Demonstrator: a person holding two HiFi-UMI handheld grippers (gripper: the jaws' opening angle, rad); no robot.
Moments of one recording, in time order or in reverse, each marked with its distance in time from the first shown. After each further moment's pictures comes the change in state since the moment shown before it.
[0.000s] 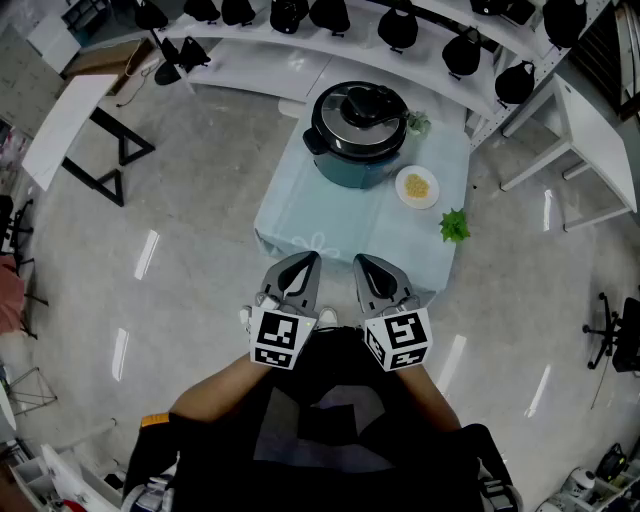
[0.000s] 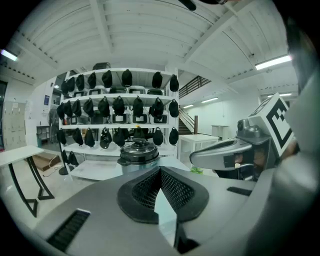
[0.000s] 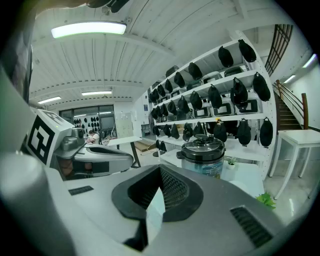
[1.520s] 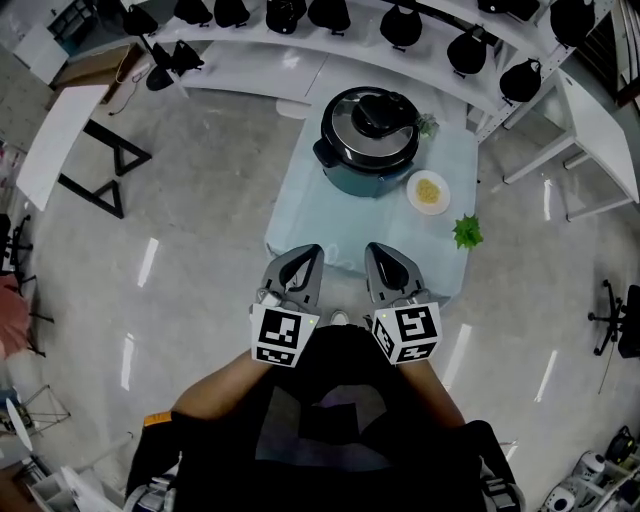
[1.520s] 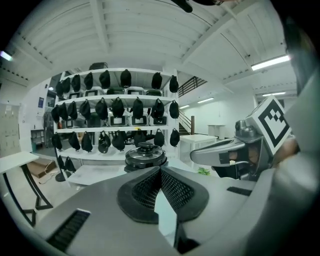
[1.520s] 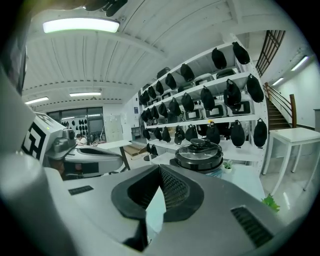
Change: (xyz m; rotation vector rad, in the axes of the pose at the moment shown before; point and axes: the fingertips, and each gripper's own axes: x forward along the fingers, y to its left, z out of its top) left arm 0.023 0.062 0.018 0.041 -0.011 -0.047; right arm 0.057 -0.014 0.028 0.054 -0.027 -0.117
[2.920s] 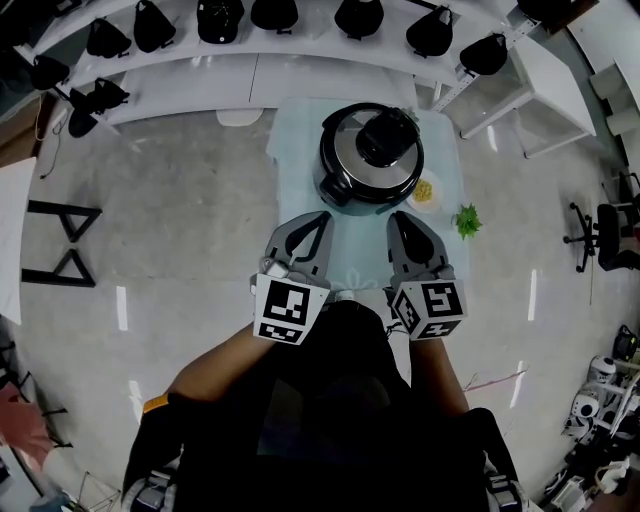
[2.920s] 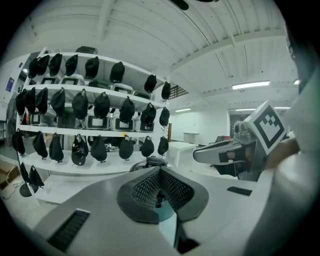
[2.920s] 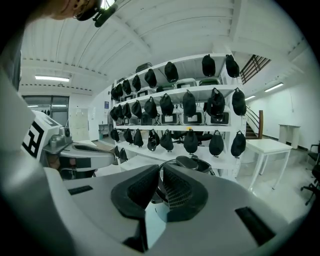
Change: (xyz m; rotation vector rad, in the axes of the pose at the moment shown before) left arm 0.111 0.147 0.069 0.037 -0.074 -0.346; right arm 0.133 -0.035 0.088 0.033 0.008 -0.382
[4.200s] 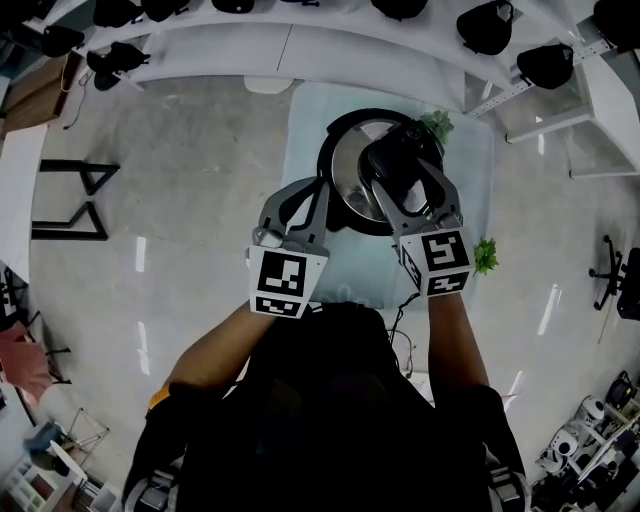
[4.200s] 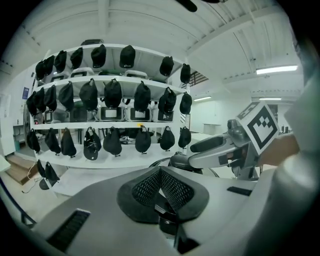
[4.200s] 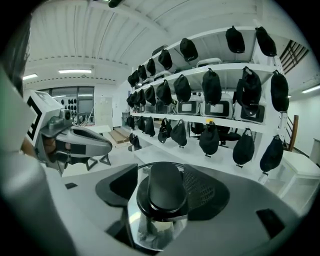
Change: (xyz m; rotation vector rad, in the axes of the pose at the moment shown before) left arm 0.130 0.063 -0.008 -0.042 0.116 0.225; right arm 0.161 -0.084 0.001 -0.194 0.102 0.274
